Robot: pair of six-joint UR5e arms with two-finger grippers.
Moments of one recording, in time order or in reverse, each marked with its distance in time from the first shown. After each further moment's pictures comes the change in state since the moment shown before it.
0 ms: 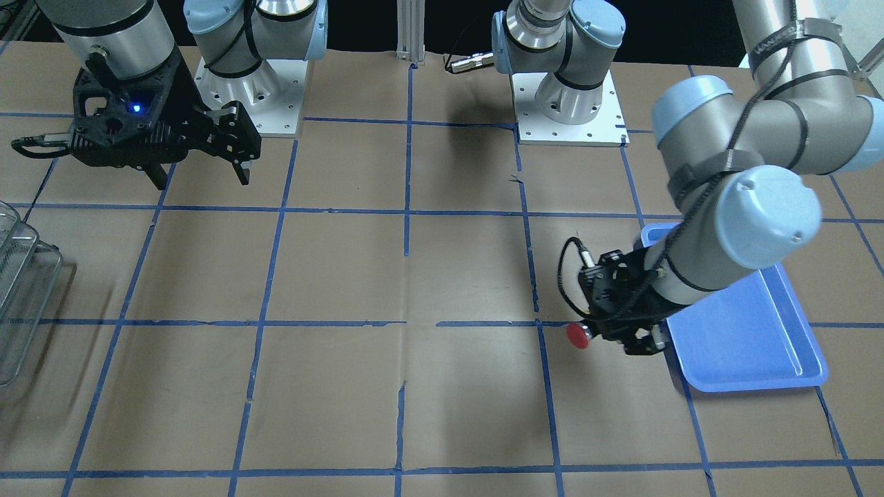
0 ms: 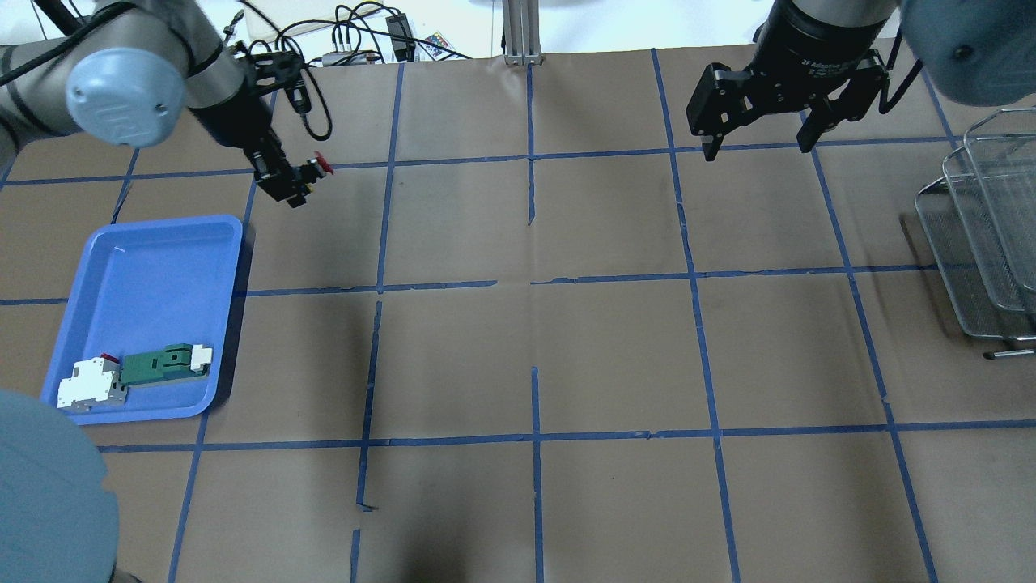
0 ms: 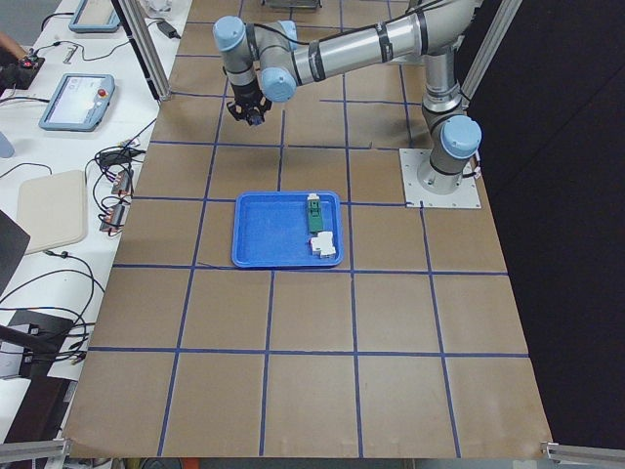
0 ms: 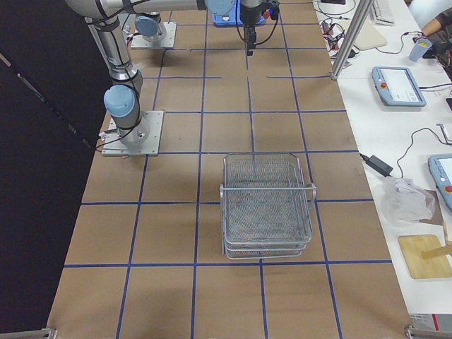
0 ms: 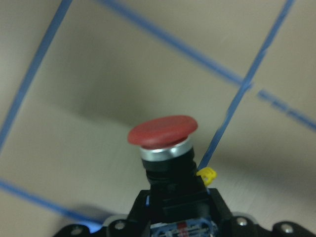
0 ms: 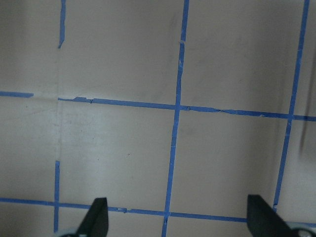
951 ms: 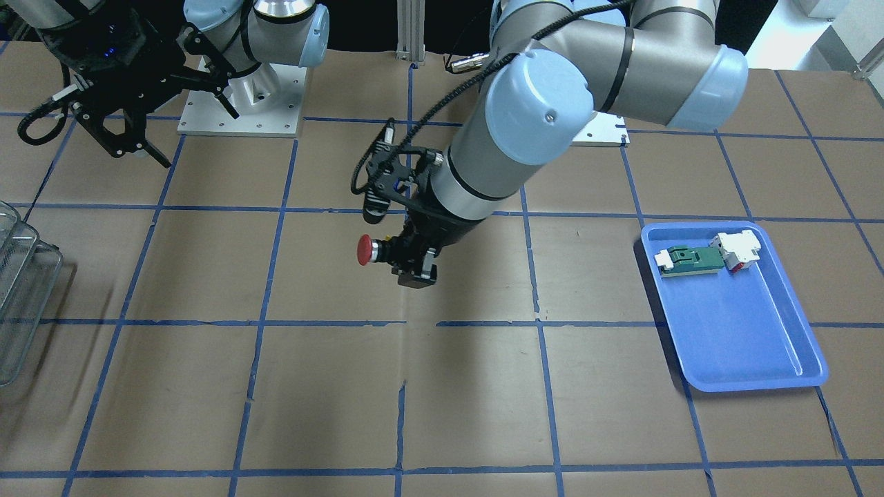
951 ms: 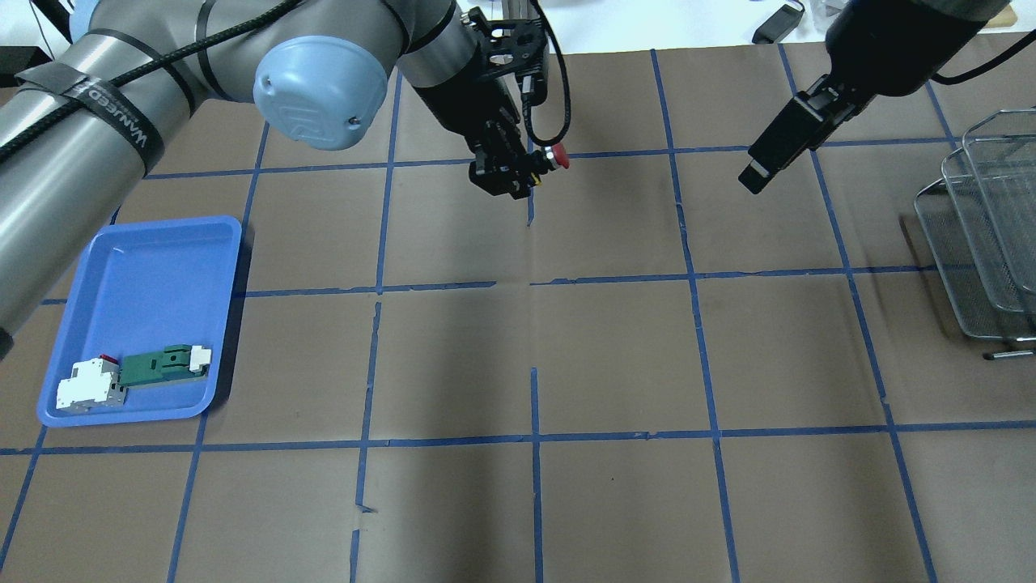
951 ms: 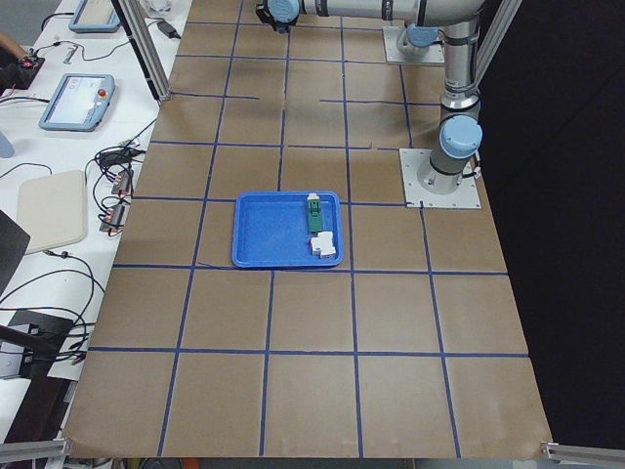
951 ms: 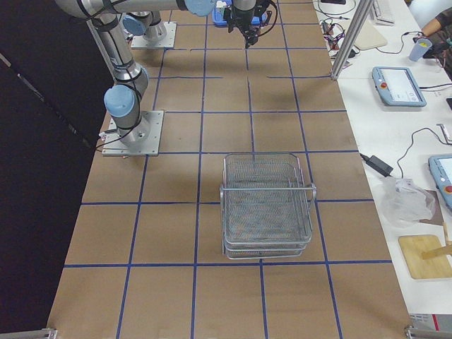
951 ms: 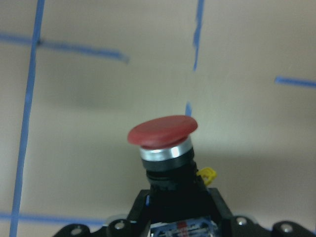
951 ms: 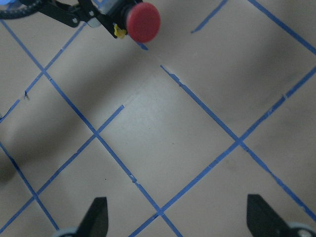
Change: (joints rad) left arm -0.327 0.031 0.099 0.004 -0.380 0.068; right arm -0.177 -0.088 0.007 0.170 0.335 -0.924
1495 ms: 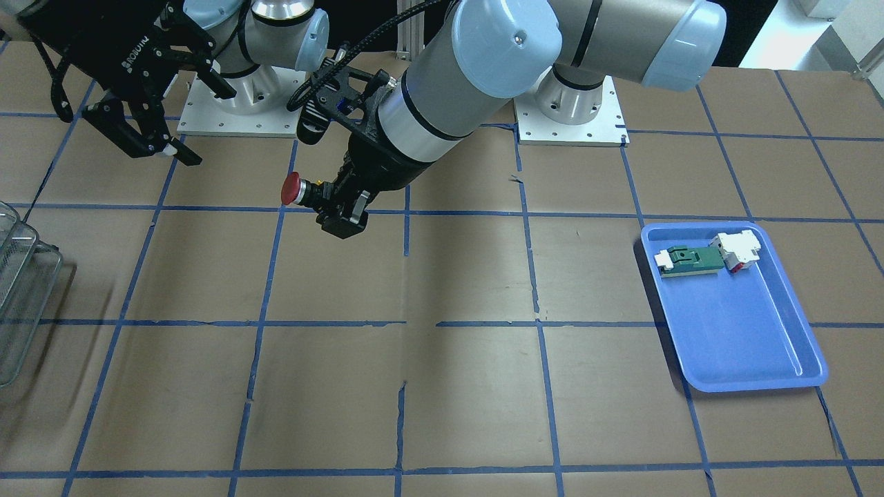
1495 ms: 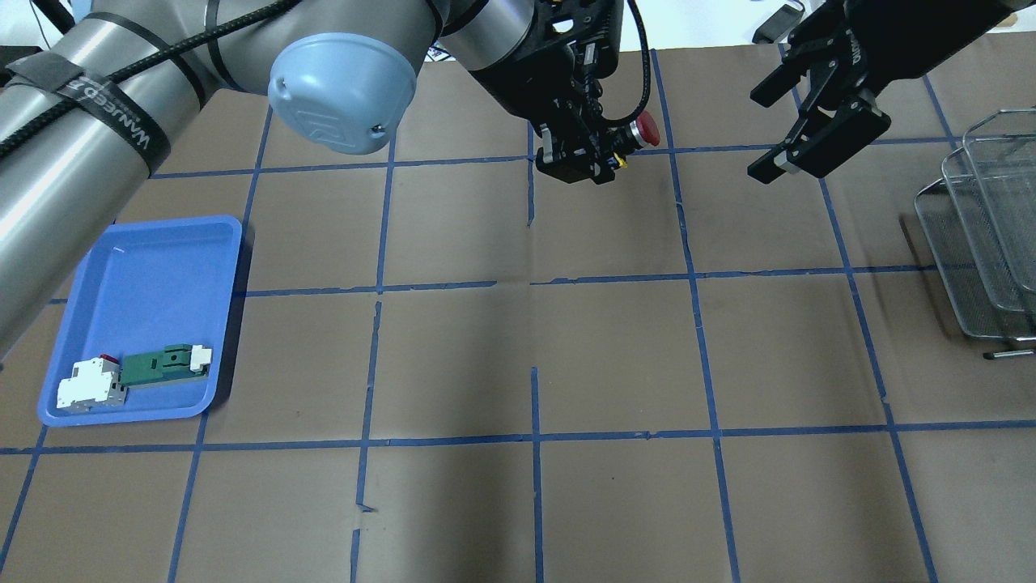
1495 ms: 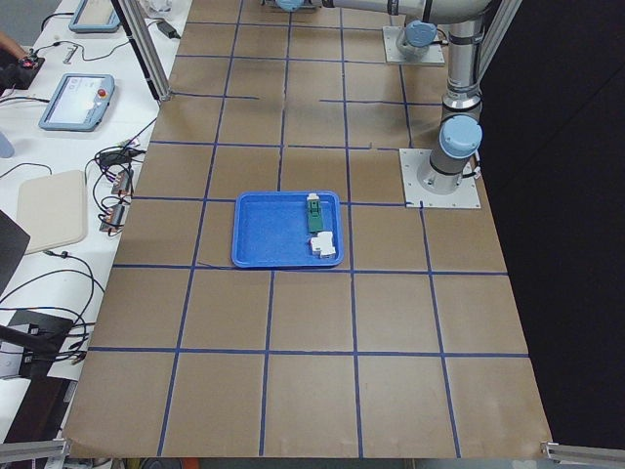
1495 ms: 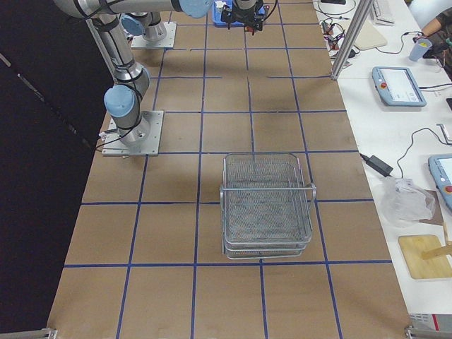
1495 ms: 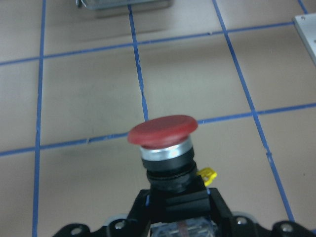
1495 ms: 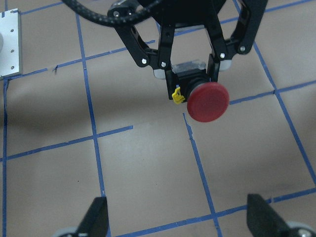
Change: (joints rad) left arm -0.018 0.031 0.000 0.032 -0.129 -0.007; right arm -0.019 -0.022 0.004 -0.003 0.135 -0.508
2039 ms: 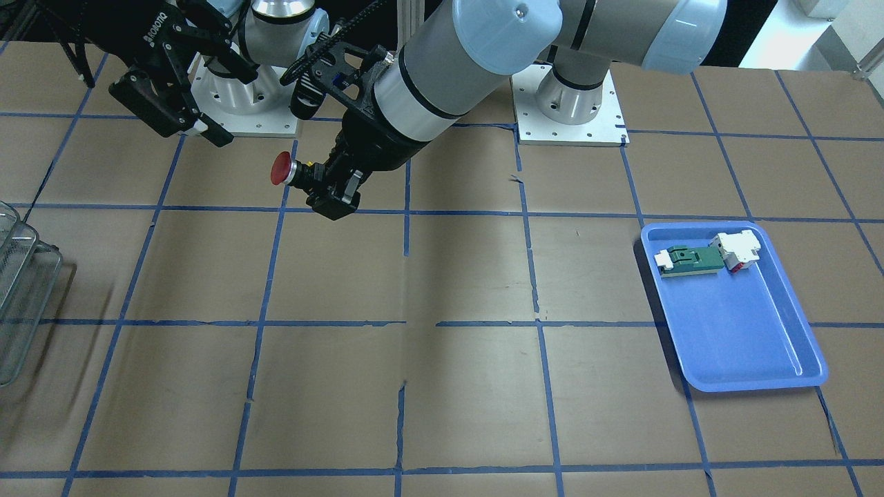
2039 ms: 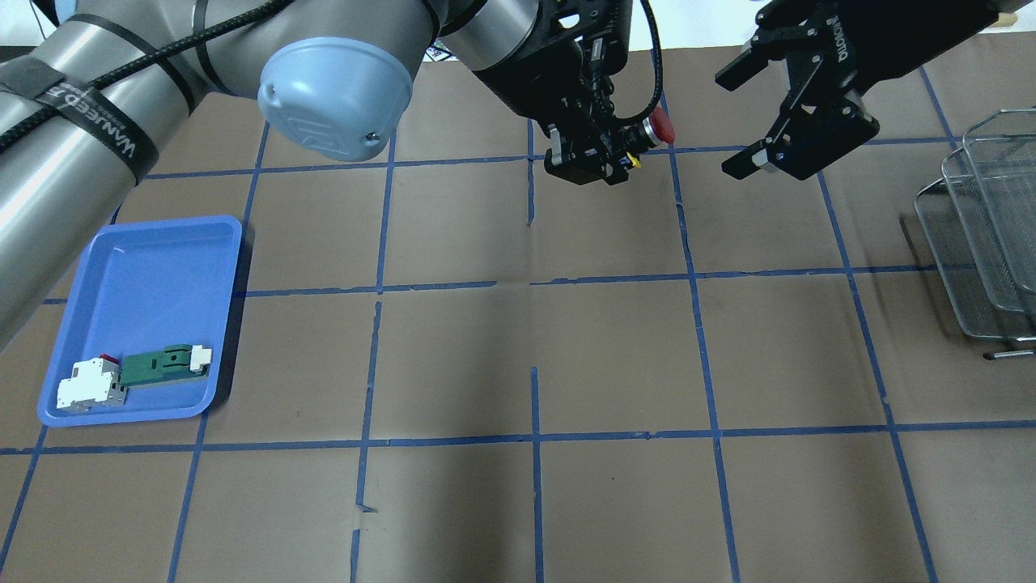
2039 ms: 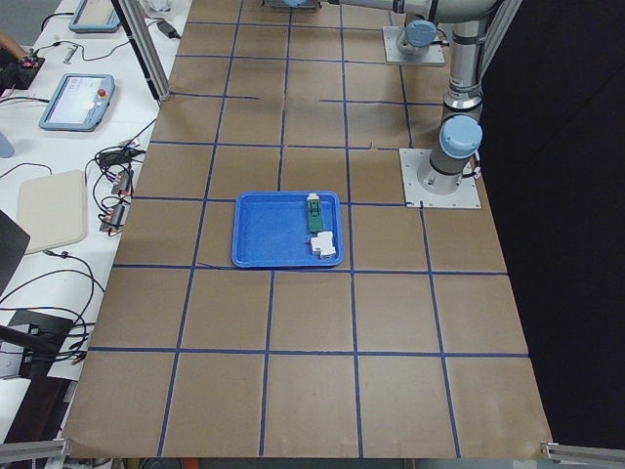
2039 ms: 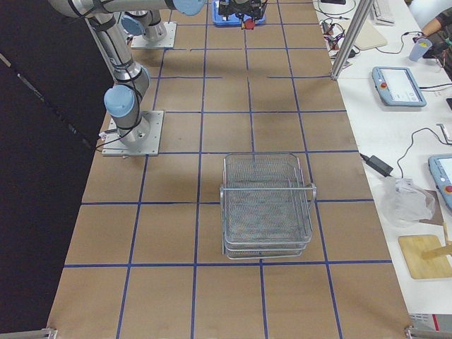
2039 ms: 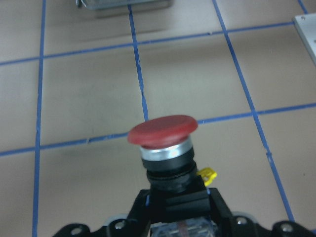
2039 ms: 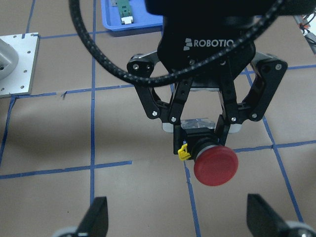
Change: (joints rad) left arm -0.007 0.027 -0.010 0.004 -0.041 -0.010; right arm 0.004 -0.030 0.041 -0.016 0.144 -0.106
